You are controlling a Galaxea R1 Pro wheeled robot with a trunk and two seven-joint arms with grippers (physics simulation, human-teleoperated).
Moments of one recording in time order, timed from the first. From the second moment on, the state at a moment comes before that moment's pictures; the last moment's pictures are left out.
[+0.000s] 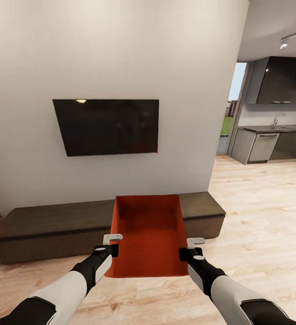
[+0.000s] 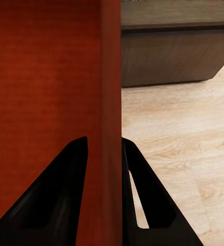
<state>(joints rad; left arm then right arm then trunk) -0.77 -0.10 -0.26 -0.26 0.30 0.15 0.27 -0.77 0.10 0.04 -0.15 0.03 -0.02 -0.17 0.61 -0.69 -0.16</state>
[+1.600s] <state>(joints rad) -0.77 -0.10 -0.26 -0.26 0.30 0.15 0.27 -0.77 0.10 0.04 -0.15 0.03 -0.02 -0.17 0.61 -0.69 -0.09</state>
